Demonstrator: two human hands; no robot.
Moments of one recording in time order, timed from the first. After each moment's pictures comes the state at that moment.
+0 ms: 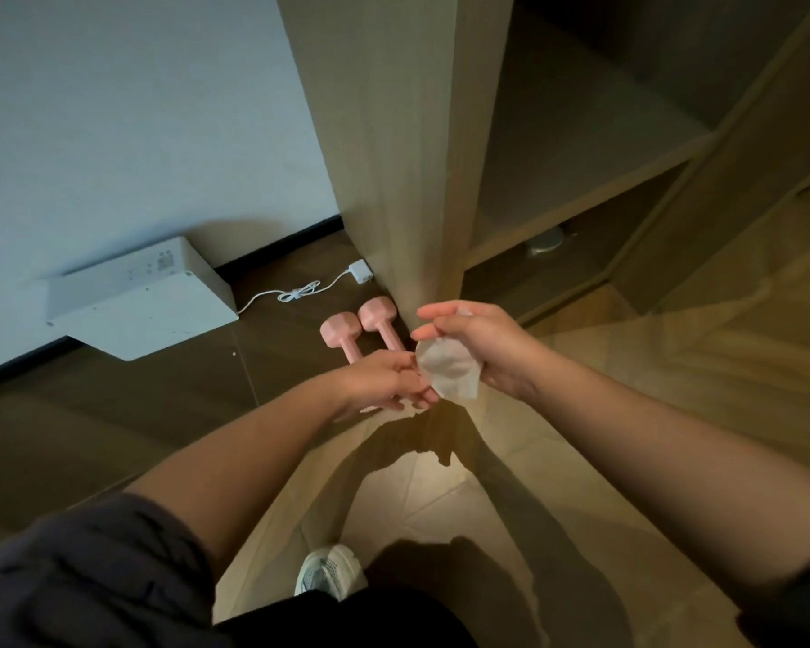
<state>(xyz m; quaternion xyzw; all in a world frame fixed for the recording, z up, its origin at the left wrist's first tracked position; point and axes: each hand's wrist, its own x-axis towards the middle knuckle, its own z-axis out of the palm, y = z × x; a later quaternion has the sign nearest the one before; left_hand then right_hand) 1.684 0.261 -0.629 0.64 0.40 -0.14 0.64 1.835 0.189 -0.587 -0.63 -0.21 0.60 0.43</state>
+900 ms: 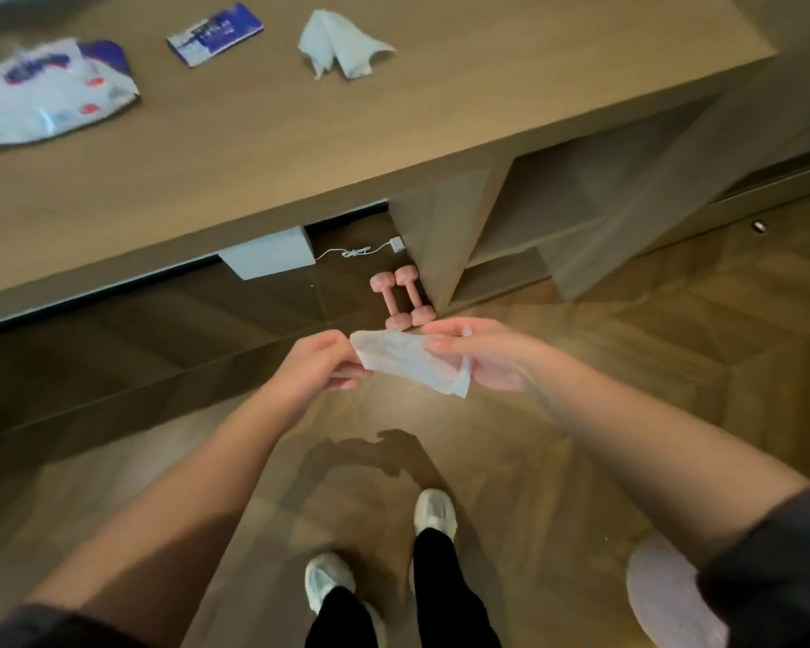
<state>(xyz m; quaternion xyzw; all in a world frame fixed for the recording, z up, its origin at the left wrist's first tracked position) 1.501 0.100 -0.206 0.46 0.59 0.09 0.66 1.720 0.049 -0.192 -0.61 -0.17 0.73 0.28</state>
